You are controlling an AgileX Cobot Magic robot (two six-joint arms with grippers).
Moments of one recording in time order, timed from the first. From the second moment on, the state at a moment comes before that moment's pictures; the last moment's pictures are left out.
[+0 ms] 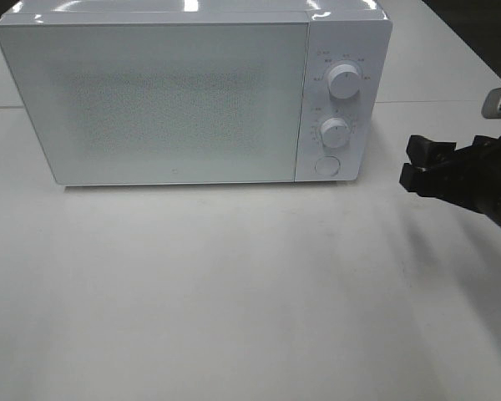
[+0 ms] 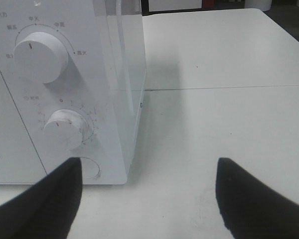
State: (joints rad) left arm -0.03 0.00 -0.50 -0.07 1.04 0.08; right arm 0.38 1.52 -0.25 0.37 -1.07 -0.09
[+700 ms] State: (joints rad) left arm -0.03 0.00 -0.50 -0.07 1.04 0.08; right arm 0.70 1.76 -0.37 0.62 -1.21 -0.16
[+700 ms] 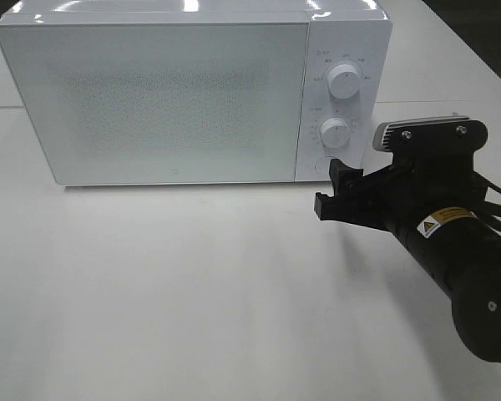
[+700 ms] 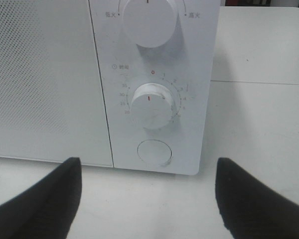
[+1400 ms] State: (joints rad) left arm -0.03 0.00 -0.50 -0.07 1.04 0.08; right arm 0.70 1.91 -0.48 0.64 -1.21 -0.16
